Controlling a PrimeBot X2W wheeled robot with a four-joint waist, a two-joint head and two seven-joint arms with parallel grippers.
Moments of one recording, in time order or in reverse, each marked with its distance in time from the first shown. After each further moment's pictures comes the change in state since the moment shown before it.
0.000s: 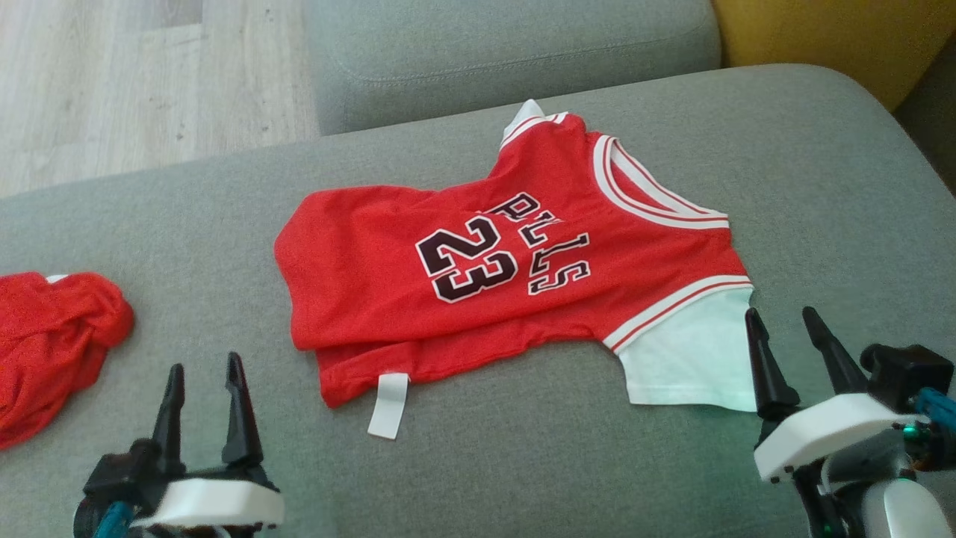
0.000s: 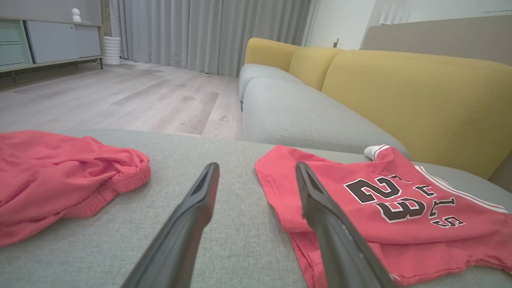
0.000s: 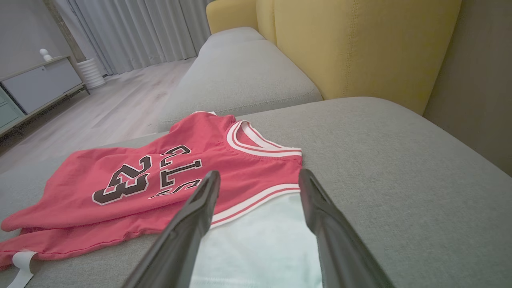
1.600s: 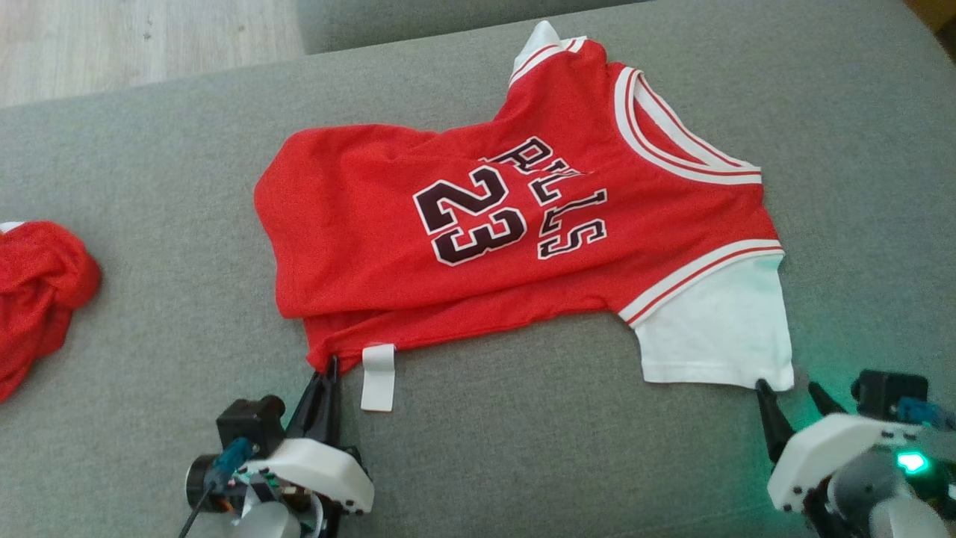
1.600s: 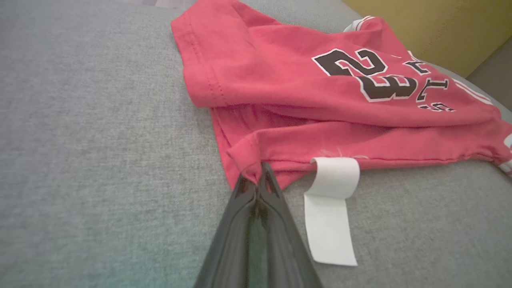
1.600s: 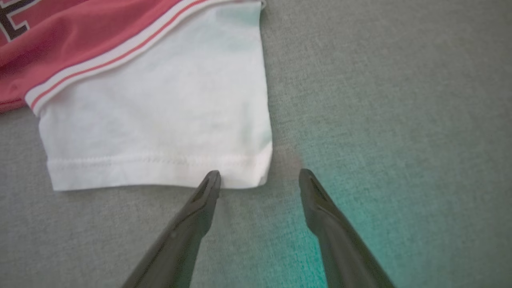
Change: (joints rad) left arm -0.177 -0.079 -0.199 0.266 -0.007 -0.028 0.105; right arm -0.014 0.001 -0.096 0.217 -0.037 0.000 0.166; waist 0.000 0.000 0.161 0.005
